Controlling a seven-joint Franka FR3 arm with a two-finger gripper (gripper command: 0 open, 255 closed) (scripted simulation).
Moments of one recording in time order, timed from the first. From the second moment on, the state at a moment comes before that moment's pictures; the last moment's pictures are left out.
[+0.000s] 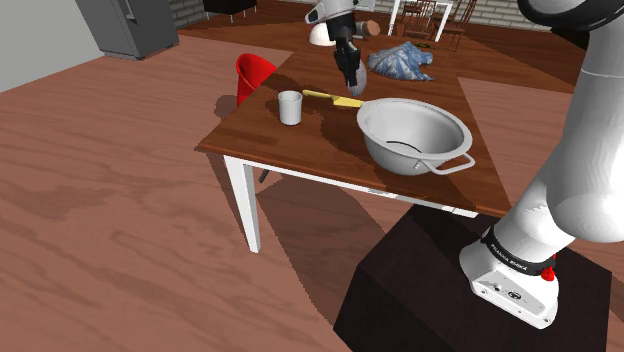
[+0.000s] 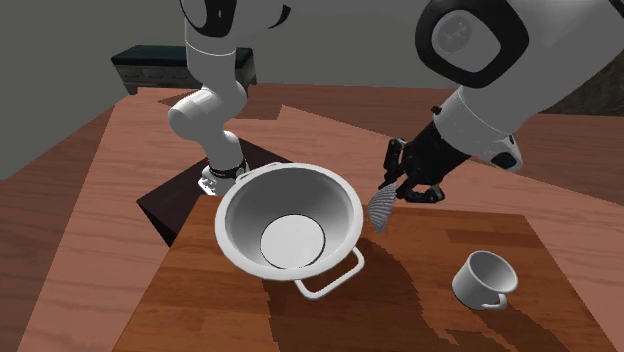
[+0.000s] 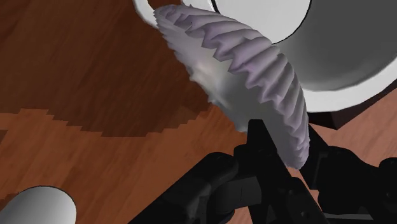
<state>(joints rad) 0.14 0.35 -0.19 -1.43 0.01 1.37 -1.14</state>
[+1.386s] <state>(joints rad) 0.13 -0.23 -0.22 -2.11 -0.11 1.48 -1.15</state>
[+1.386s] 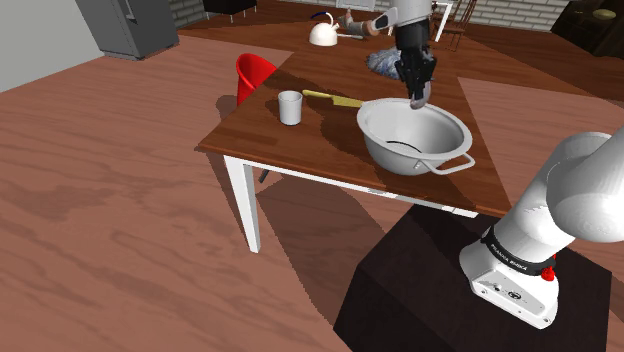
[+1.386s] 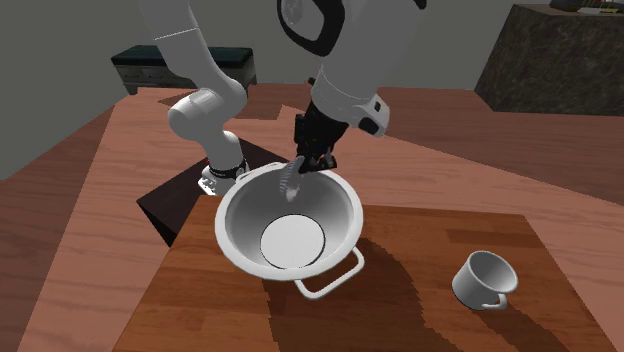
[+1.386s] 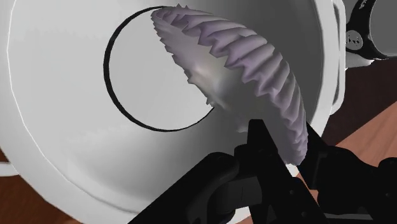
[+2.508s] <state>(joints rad) 0.13 -0.20 -0.22 -2.23 -0.11 1.63 -1.15</state>
